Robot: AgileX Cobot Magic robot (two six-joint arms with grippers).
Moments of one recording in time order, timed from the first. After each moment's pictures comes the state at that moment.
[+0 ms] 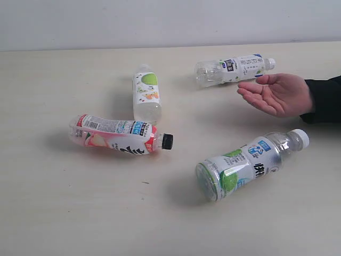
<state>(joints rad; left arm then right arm) -0.19 0.01 0.00 0.43 0.37 -0.58 0.15 0.01 -0.01 -0.05 0.34 0.08</state>
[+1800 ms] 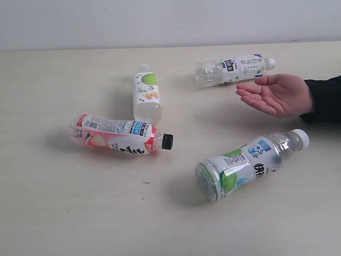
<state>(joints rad) -0.19 0.00 0.00 0.42 -0.25 -0.74 0.15 0.01 -0.01 -0.05 0.34 0.08</state>
